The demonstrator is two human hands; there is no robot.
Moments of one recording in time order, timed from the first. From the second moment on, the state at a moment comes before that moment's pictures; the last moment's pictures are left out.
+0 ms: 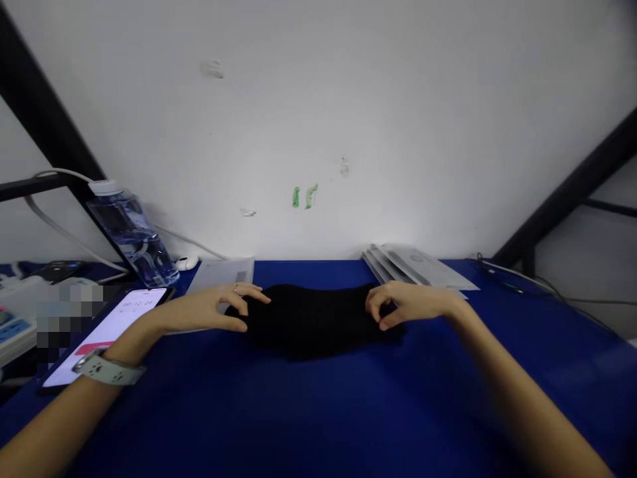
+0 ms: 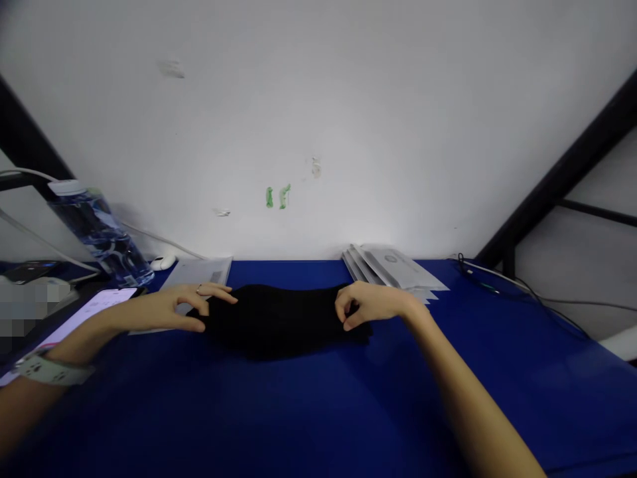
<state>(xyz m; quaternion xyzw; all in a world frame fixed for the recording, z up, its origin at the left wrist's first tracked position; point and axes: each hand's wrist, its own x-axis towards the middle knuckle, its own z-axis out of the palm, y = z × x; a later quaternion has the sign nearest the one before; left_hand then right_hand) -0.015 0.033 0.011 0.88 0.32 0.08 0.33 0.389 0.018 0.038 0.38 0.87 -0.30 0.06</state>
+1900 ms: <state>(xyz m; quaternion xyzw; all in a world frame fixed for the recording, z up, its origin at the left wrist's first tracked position) -0.033 0.082 -0.086 0.77 0.63 0.10 0.07 0.396 0.037 0.021 0.72 0.67 0.17 -0.05</state>
